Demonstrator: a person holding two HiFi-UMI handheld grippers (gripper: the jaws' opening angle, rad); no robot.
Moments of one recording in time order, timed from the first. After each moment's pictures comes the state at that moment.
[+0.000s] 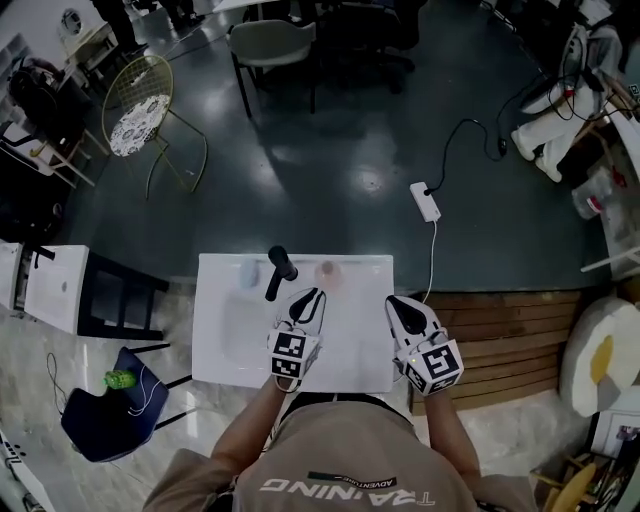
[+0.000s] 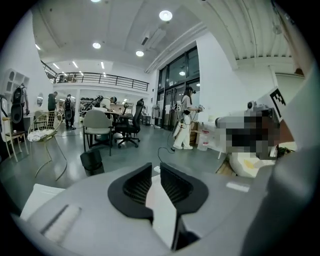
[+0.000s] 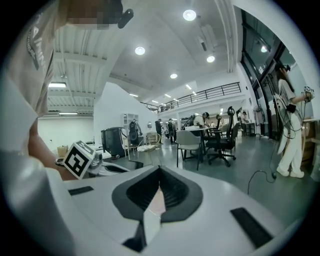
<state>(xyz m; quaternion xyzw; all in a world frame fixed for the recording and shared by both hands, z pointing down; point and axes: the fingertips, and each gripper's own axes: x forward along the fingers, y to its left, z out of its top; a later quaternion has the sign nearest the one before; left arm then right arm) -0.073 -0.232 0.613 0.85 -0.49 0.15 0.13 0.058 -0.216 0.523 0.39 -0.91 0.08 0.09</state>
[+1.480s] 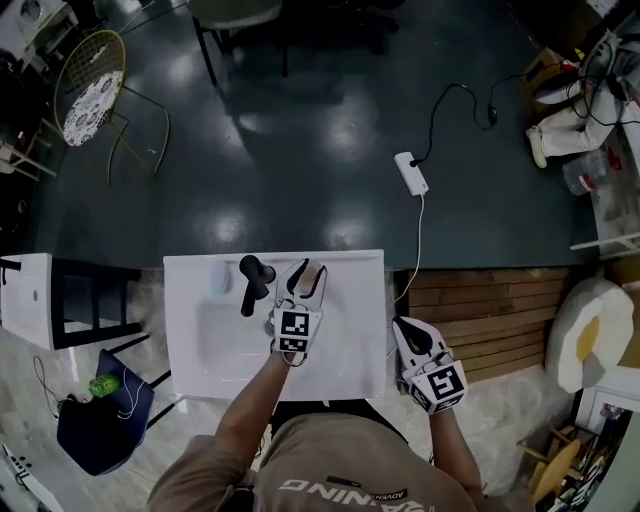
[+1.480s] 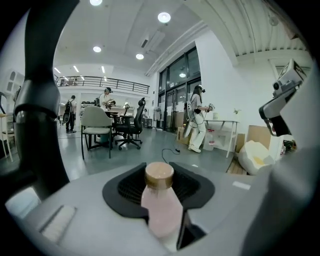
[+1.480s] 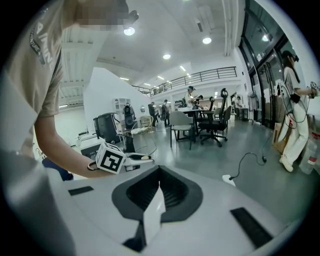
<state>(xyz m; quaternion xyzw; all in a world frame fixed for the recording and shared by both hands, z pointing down) -0.050 -0.328 0.702 0.85 -0.51 0.13 0.10 0.098 -0.217 0.591 0.41 -0.88 0.14 0.18</state>
